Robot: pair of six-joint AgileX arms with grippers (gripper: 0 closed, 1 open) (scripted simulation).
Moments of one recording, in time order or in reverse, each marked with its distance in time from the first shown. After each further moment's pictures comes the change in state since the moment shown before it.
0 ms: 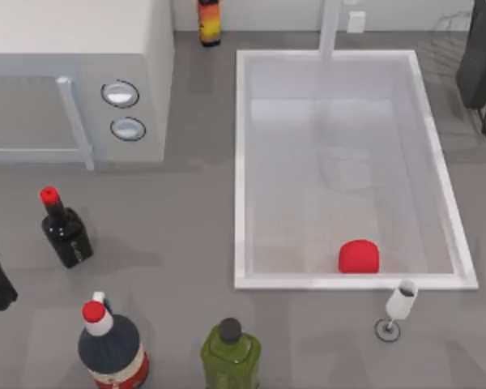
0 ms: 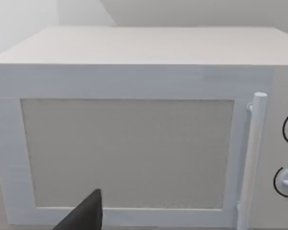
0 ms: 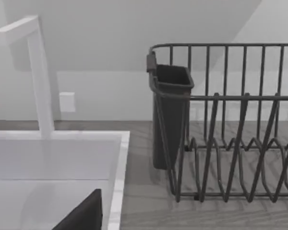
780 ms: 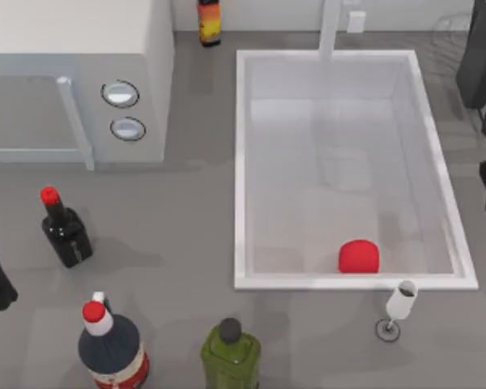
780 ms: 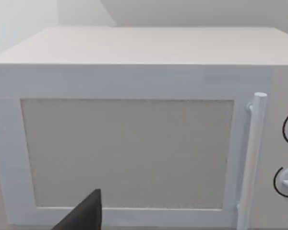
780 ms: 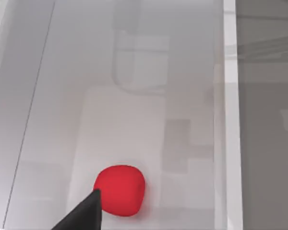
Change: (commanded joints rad) left arm 0.000 0.000 0.000 0.000 0.000 0.000; right arm 0.235 0.971 0.746 -0.507 0.001 0.244
